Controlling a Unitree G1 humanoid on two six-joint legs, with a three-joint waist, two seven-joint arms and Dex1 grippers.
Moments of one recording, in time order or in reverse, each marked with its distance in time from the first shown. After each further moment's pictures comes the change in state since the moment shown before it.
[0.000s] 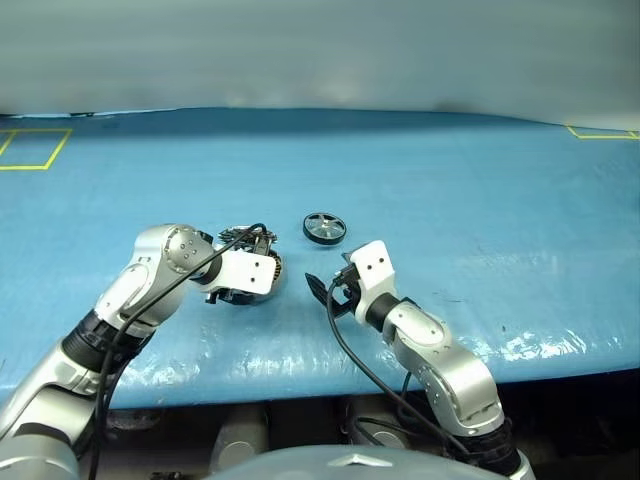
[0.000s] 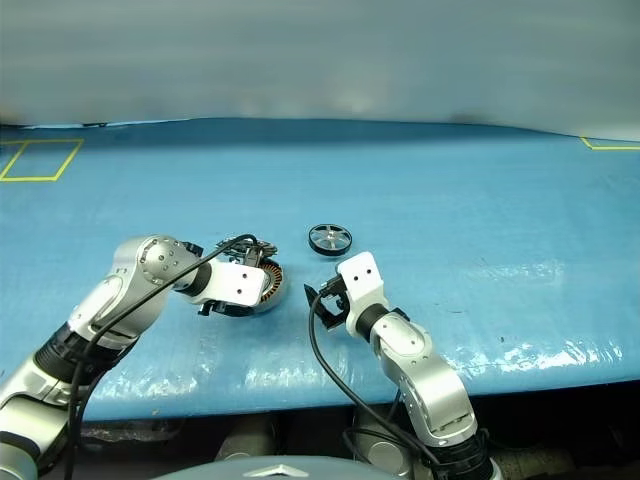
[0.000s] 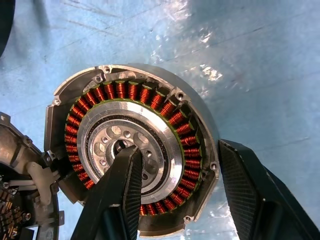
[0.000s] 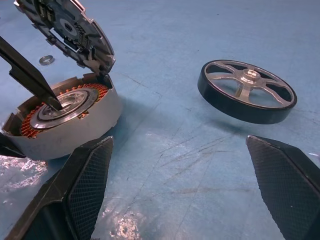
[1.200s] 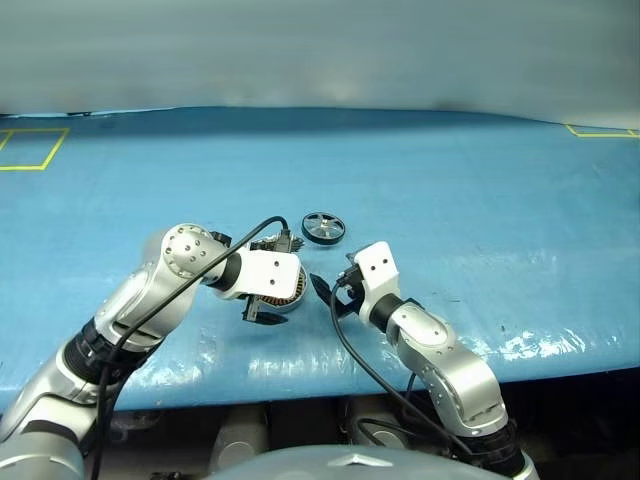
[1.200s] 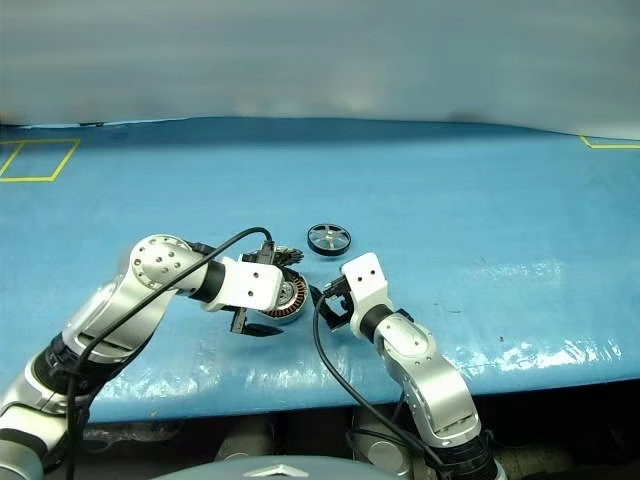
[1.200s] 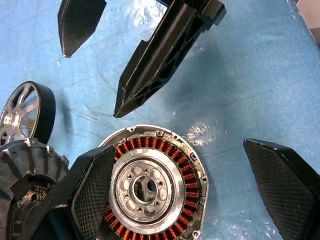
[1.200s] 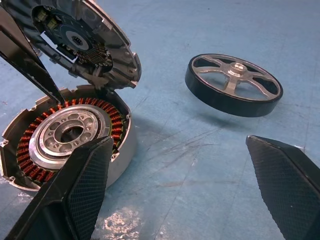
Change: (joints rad) left arm -0.023 -0.006 0.007 -0.233 -0.219 0.180 0.055; right arm -0.001 -0.022 -0.011 0.004 0.000 -0.002 -0.001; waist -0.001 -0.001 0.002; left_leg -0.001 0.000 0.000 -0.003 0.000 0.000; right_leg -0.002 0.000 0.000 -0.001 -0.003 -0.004
